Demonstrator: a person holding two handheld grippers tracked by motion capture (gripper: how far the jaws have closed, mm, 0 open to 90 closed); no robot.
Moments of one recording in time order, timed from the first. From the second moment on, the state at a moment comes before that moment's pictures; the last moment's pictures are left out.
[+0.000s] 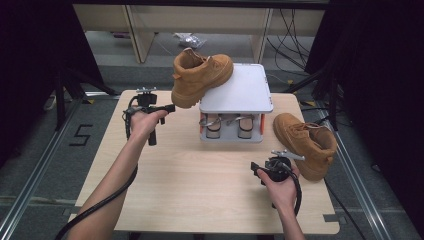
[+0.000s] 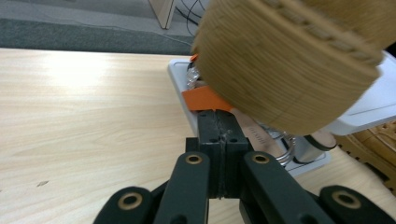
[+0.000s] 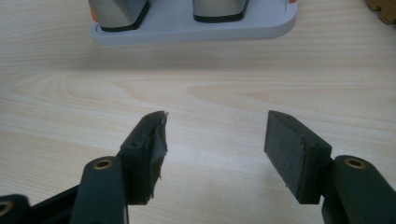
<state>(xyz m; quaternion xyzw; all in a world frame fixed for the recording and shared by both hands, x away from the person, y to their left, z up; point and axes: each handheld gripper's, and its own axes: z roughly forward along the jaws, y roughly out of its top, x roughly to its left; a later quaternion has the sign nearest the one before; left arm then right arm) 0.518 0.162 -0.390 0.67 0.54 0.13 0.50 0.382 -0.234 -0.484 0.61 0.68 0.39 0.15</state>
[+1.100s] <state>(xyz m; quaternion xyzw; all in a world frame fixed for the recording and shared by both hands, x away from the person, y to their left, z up) 0.513 0.117 -0.366 0.71 0.51 0.11 0.47 0.381 -0.232 -0.484 0.62 0.67 0.39 0.14</state>
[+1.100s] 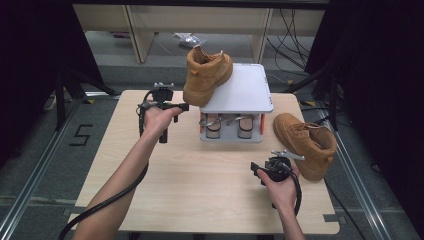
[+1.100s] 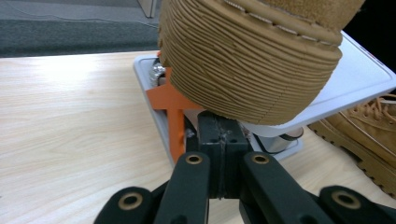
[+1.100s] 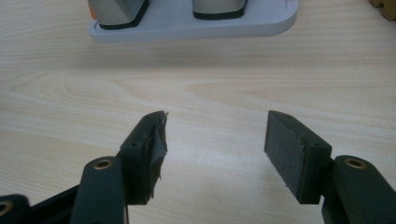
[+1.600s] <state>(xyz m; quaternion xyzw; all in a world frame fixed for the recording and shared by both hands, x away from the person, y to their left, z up) 0.510 0.095 -0.367 0.73 0.50 0.10 0.46 0.382 -0.233 -0.484 0.62 0.67 0.38 0.15</state>
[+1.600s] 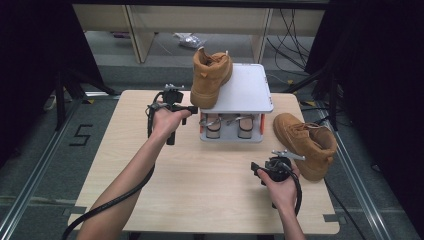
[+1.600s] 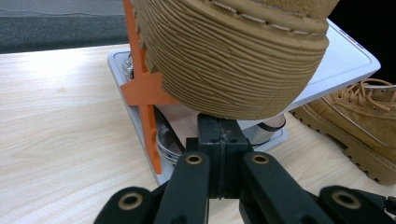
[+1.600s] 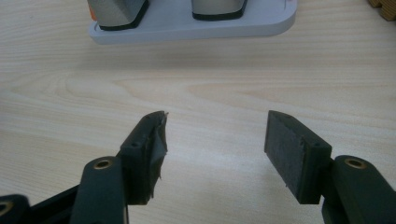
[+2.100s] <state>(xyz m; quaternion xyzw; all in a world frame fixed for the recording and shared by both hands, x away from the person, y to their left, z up) 0.509 0.087 -0.375 0.74 0.49 0.09 0.46 0.383 -0.237 -0.484 0.60 0.68 0.39 0.15</state>
